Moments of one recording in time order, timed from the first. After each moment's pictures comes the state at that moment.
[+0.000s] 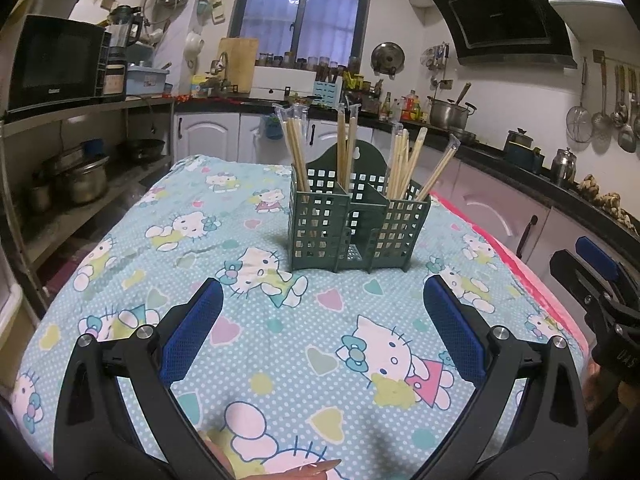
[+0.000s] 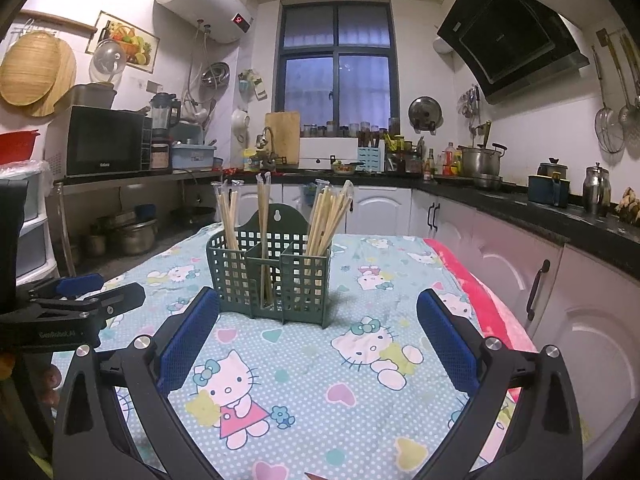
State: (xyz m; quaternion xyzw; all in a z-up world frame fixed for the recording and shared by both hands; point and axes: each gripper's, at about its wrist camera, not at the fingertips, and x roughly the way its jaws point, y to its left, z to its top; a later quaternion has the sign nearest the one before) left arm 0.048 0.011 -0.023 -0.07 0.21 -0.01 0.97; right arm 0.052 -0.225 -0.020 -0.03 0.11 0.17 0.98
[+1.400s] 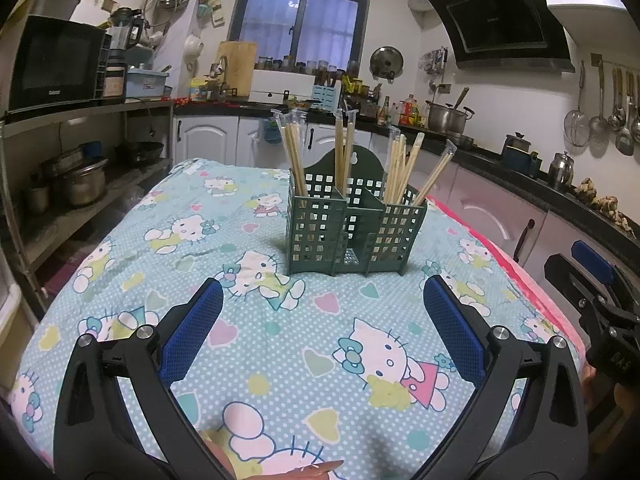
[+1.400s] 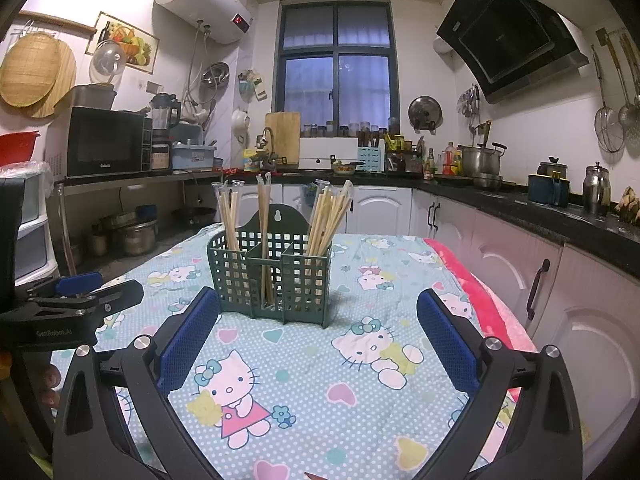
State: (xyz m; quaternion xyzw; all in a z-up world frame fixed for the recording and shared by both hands) left arm 0.048 0.010 -0.020 -0.07 0.21 -0.01 0.98; right arm 0.050 -0.227 -0.022 -0.03 0.11 0.17 0.98
